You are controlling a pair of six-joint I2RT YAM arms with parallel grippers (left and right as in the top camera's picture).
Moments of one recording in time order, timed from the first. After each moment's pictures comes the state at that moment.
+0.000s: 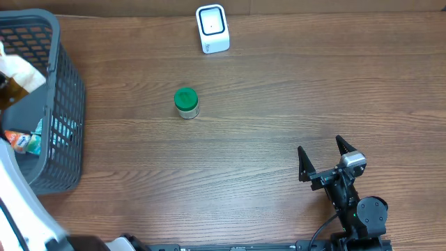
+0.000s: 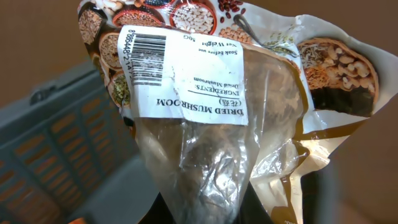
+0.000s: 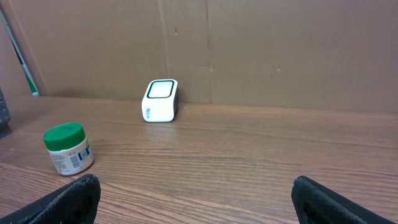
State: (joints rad) left arm 0.67 1.45 1.51 -0.45 0.16 -0.25; right arm 0.12 0.01 0.02 -0.02 -0.17 0.07
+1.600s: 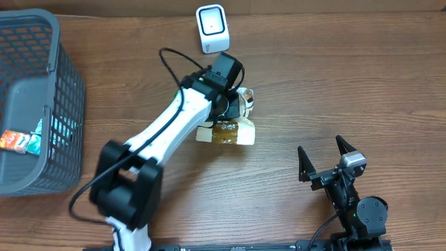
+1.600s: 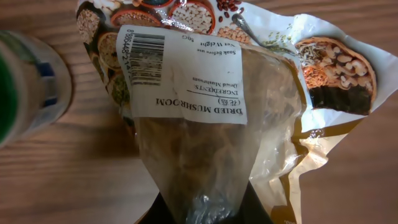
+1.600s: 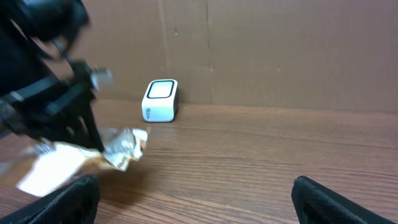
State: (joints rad) left arm -0.53 1.95 1.51 -0.81 0.02 -0.59; right arm 0.12 0.01 0.02 -0.02 -0.17 0.07
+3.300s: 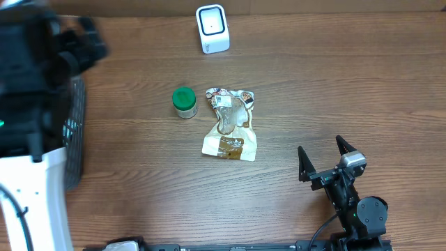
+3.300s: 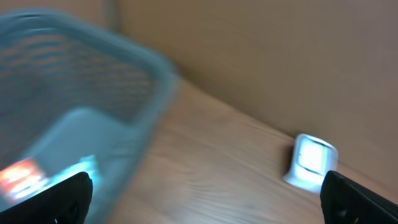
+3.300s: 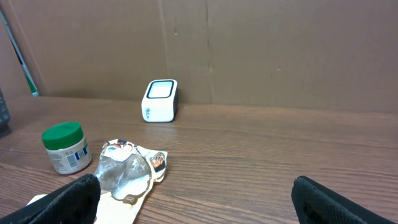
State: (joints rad) left arm 0.12 1.38 1.87 -1.04 -0.22 -0.39; right arm 0.12 0.01 0.02 -0.02 -0.17 0.07
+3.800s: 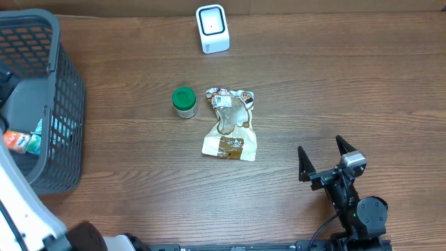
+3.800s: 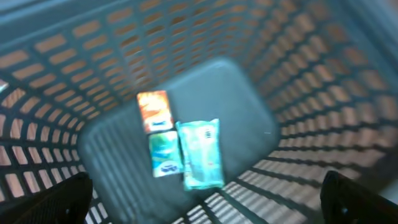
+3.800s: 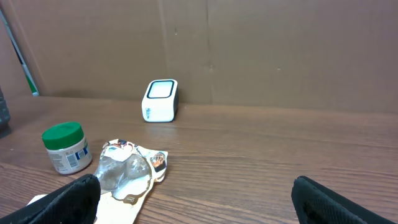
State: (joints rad) left arm 0.60 1.59 1.87 -1.19 -0.20 -0.50; right arm 0.12 0.01 0.02 -0.02 -0.17 0.07
